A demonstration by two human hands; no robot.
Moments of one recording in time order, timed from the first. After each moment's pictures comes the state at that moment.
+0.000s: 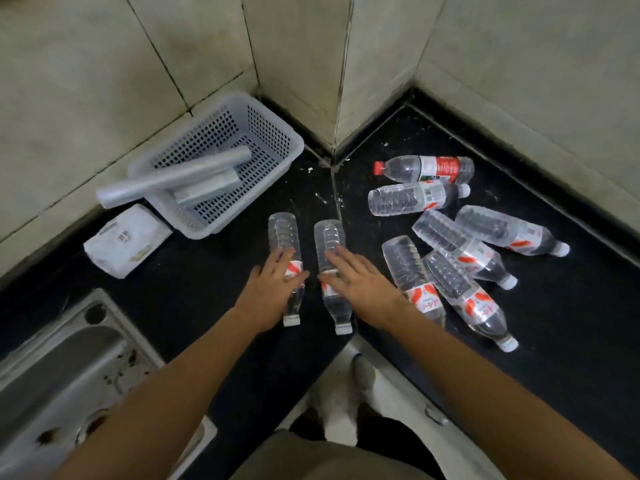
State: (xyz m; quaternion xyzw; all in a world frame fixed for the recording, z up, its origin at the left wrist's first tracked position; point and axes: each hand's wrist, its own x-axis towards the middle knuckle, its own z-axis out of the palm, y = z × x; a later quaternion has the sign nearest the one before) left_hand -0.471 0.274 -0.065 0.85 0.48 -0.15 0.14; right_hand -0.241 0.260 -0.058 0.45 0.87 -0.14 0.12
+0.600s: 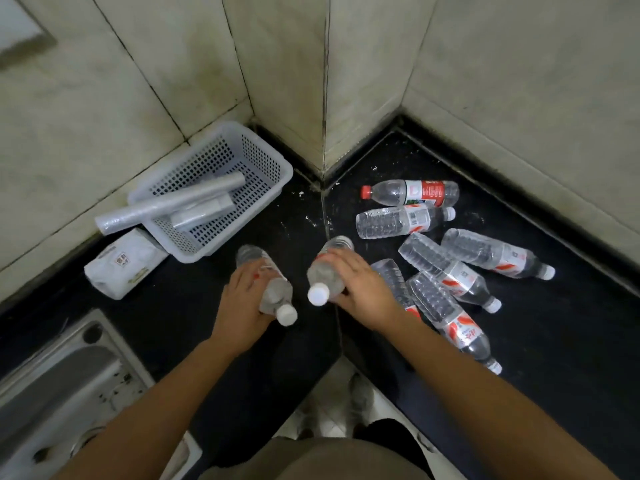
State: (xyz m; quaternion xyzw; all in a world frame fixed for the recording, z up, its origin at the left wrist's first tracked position) left_hand -0.478 0.271 -0.058 0.77 0.57 0.19 0.21; right_hand -0.215 0.288 -0.043 0.53 0.77 -0.31 -0.17
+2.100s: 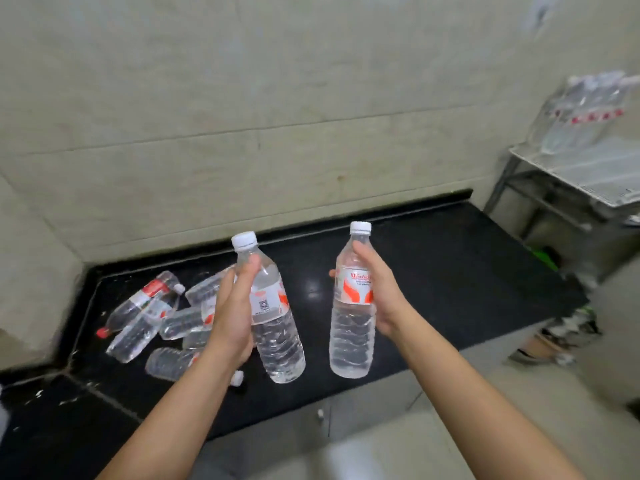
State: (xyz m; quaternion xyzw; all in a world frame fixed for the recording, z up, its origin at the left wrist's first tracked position) left_hand -0.169 0.100 0.154 0.52 0.25 0.23 0.79; right_hand -0.045 -0.078 0.158 0.53 0.06 -0.32 -0.79
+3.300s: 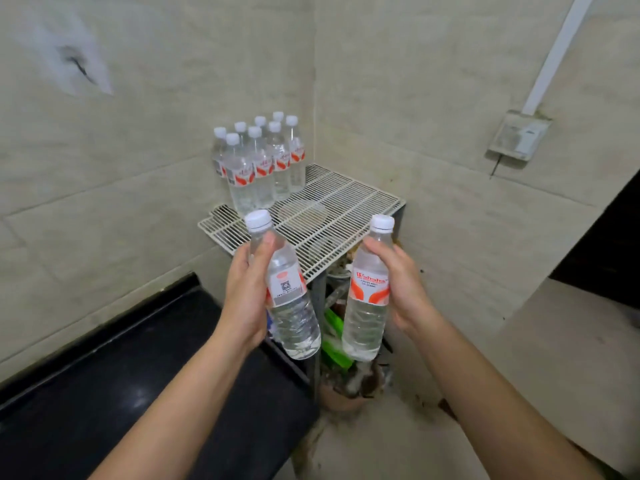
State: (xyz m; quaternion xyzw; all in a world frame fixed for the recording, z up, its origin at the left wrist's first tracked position) left_hand 0.450 -0.522 0.212 0.57 0.03 0.04 0.82; right_hand 0.456 -0.731 0.199 0.58 -0.08 0.02 -0.81
